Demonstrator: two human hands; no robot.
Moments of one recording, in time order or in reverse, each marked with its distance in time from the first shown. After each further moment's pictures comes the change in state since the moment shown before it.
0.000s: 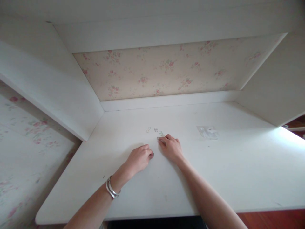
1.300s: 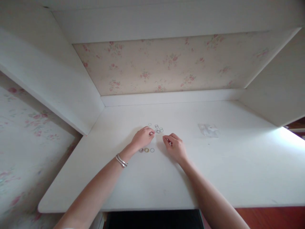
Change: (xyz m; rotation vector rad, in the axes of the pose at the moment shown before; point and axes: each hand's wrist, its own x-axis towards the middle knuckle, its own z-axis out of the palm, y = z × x) left_hand 0.059 -0.024 -0.004 -0.234 0.222 -0.110; right_hand -0.018 0.001 -0.008 0.318 0.235 -0.024
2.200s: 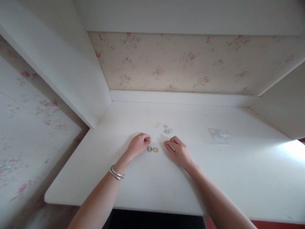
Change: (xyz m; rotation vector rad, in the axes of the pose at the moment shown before) left_hand -0.056 -0.045 -0.007 -0.165 0.070 -0.162; right_hand -0.005 -0.007 0.019 -0.069 -0.145 -0.247
